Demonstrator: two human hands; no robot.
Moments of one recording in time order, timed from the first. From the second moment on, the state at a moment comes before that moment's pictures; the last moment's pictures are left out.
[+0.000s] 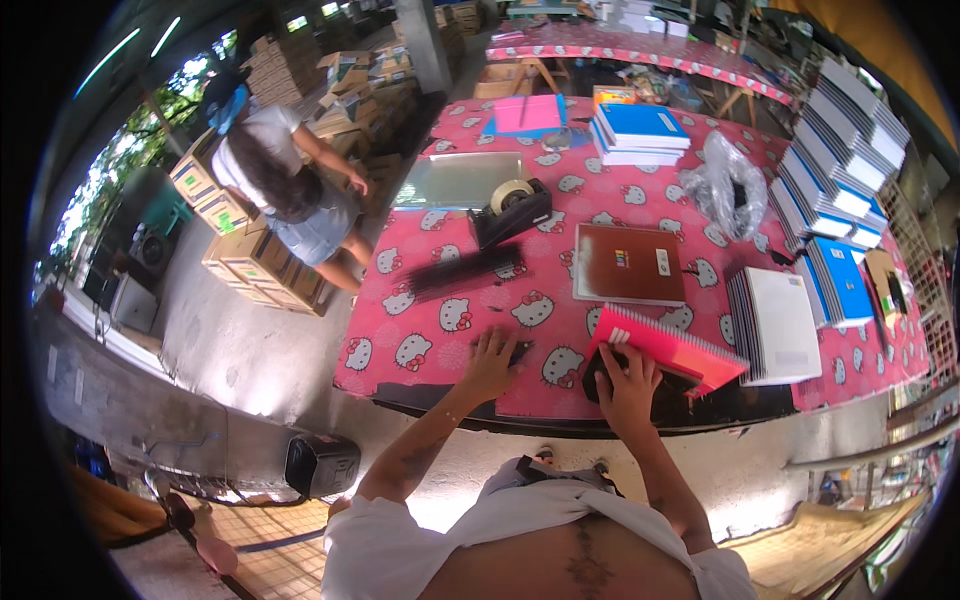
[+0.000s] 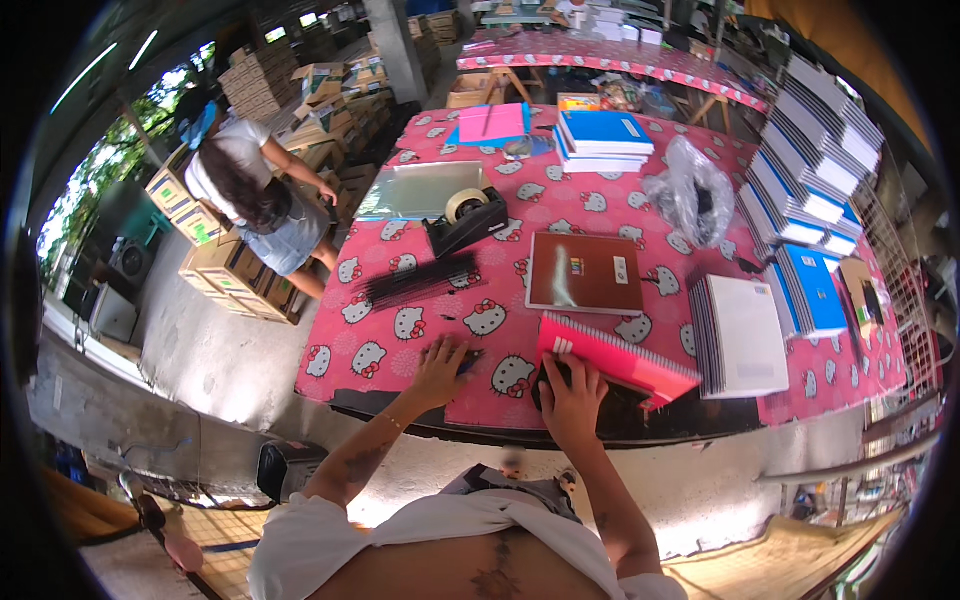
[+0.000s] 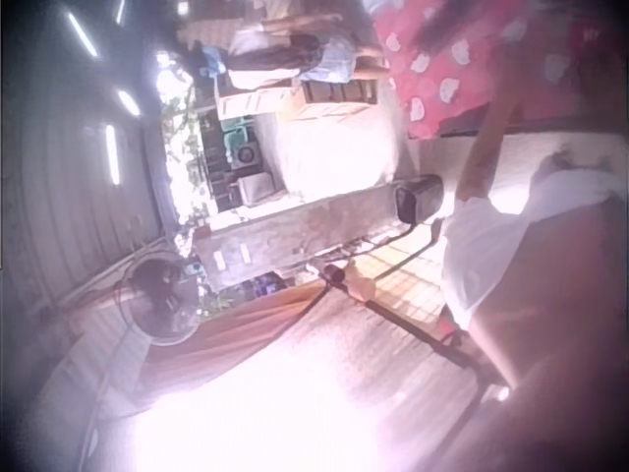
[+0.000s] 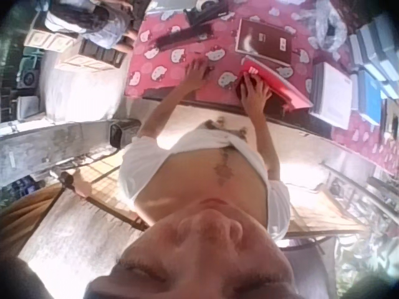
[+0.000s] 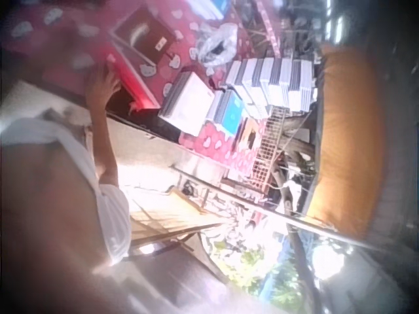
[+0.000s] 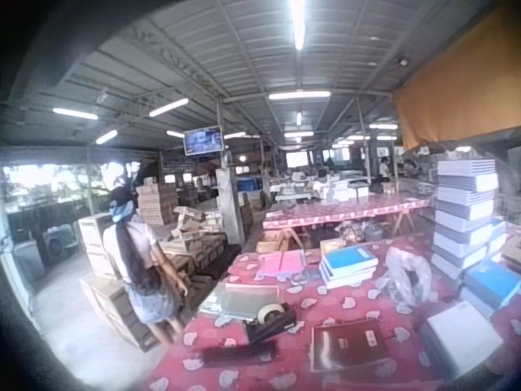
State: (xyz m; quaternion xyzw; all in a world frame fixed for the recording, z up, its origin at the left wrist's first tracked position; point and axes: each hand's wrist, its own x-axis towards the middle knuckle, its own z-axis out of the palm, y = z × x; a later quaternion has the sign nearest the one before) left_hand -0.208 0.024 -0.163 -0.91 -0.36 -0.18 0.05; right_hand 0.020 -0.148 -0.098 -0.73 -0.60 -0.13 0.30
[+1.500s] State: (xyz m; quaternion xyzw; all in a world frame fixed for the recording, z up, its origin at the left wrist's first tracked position) left_hand -0.008 -0.037 0.036 -0.97 -0.01 -0.19 -0.16; right_hand 0.402 -0.331 -0.077 -0.90 -0.23 -0.22 0.31
